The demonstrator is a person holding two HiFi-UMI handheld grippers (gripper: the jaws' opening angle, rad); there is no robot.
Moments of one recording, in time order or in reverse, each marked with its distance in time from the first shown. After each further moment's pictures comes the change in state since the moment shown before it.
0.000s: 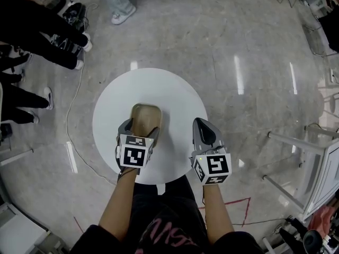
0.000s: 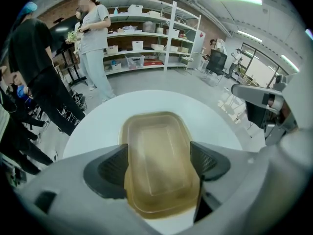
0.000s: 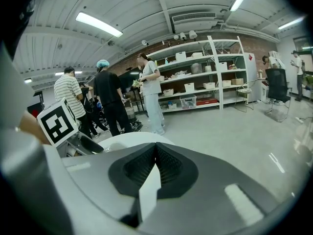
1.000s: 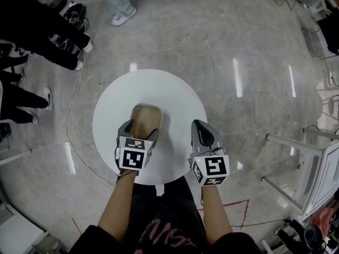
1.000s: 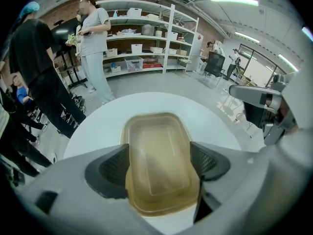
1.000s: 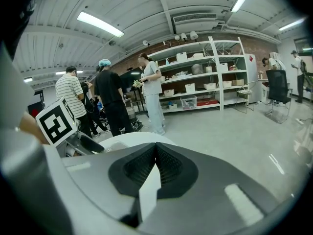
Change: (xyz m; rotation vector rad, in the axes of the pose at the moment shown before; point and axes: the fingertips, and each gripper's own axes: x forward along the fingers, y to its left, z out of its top) left arm -0.007 -0.003 -0.005 0.018 -0.030 -0.001; right arm -0.006 0.006 -0.002 -0.009 -0.007 0.004
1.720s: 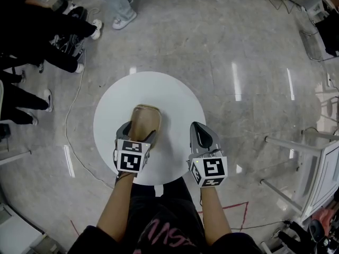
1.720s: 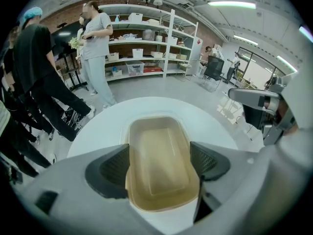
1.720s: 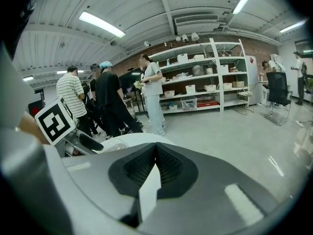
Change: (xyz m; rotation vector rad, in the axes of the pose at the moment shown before) left arm -0.013 0.004 0.003 -0.003 -0.051 0.003; right arm -0.006 0.006 0.004 -0.012 -0.006 -0.001
